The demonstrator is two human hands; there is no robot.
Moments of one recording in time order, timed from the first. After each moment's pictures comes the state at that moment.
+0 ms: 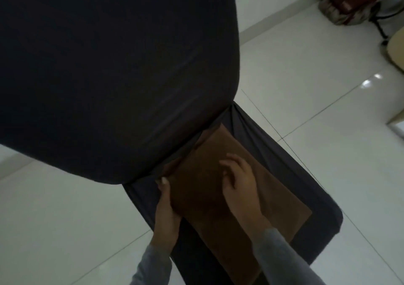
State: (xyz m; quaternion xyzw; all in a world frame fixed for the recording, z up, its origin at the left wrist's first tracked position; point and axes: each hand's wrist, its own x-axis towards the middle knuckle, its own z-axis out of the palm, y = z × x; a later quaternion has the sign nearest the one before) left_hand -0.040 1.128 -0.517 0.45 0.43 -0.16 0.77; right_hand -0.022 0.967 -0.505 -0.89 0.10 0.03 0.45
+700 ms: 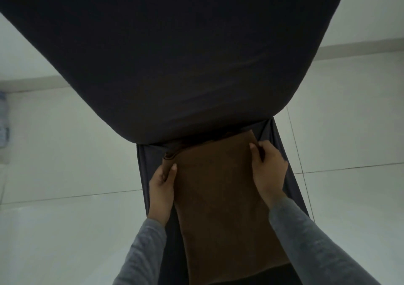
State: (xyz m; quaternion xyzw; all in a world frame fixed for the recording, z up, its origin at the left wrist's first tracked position) left_hand -0.043 1.115 -0.510 0.58 0.47 0.08 0.66; right_hand 0.088 0.937 -0.502 -0.93 0.00 0.09 0.37
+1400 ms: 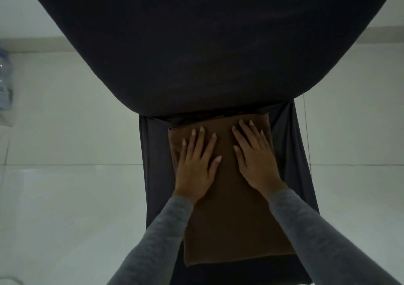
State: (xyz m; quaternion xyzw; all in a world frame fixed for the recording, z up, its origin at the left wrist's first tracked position) left_hand -0.031 1.077 -0.563 0.97 0.18 0.00 0.17; right_hand 0.081 0.938 -0.556 -0.91 -0.36 0.09 0.19
